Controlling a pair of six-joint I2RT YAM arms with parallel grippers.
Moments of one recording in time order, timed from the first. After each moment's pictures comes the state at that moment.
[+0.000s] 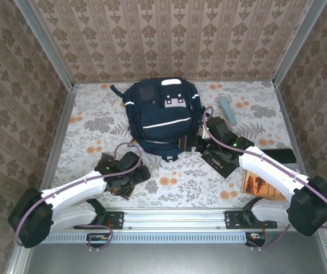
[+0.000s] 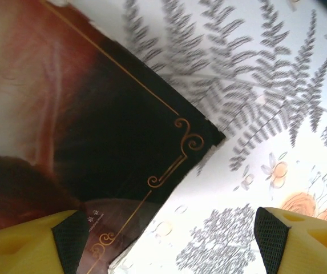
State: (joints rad) left arm -0.84 1.03 0.46 -0.56 -0.03 -1.11; right arm 0.56 1.23 0.85 -0.41 -0.21 0.67
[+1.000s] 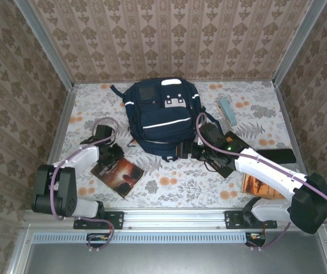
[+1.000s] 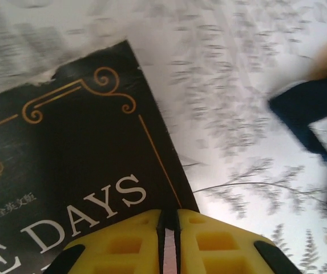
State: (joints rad) left arm -0.23 1.41 0.69 -0.48 0.18 -0.75; right arm 0.66 1.24 0.86 -0.48 -0.11 0.71
